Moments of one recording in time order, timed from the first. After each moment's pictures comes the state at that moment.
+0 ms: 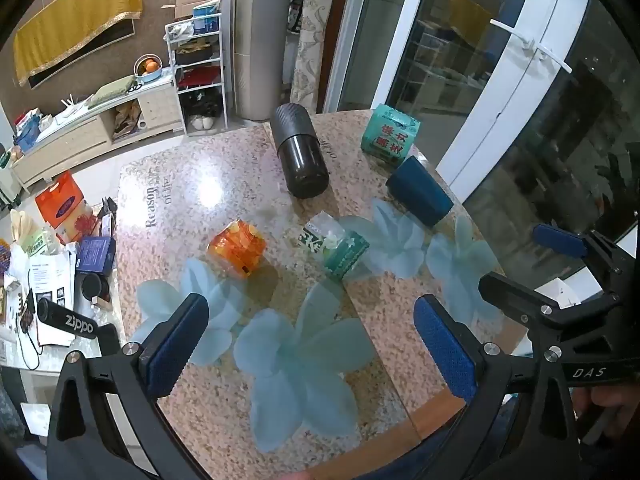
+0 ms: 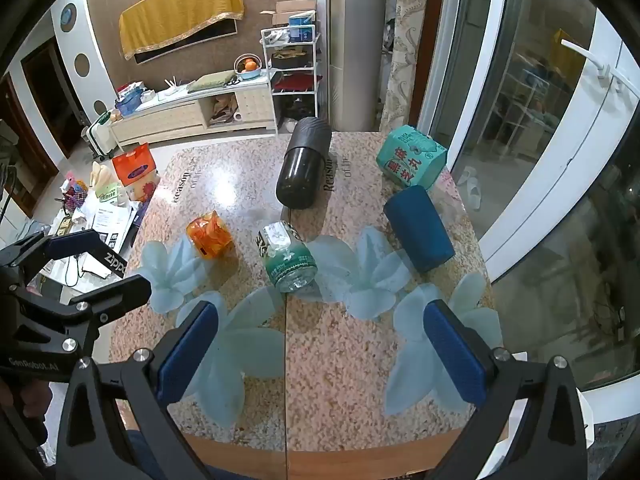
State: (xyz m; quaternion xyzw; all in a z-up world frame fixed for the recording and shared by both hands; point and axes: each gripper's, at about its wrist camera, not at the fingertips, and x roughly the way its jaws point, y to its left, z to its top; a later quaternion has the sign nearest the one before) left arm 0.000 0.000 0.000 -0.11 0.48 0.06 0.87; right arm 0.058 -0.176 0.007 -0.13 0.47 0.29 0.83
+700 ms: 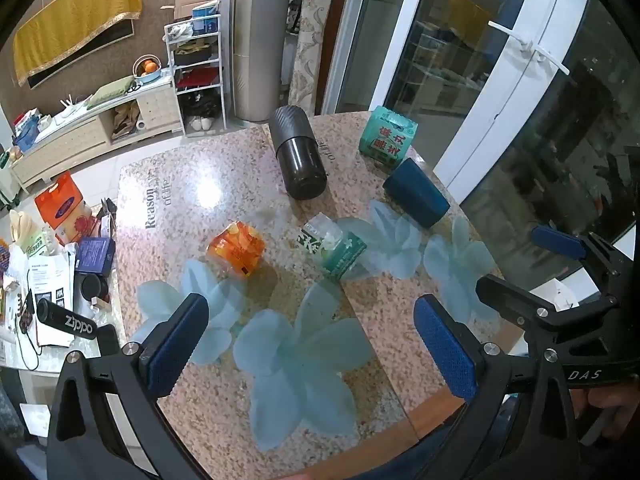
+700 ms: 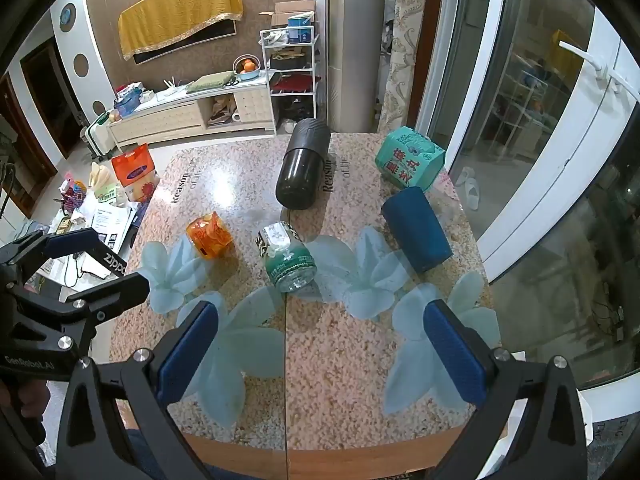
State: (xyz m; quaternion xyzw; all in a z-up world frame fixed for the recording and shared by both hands) left arm 0.002 0.000 -0.004 -0.11 0.48 0.06 0.87; right arm 0.058 -0.176 0.008 -0.14 0.47 0.28 0.83
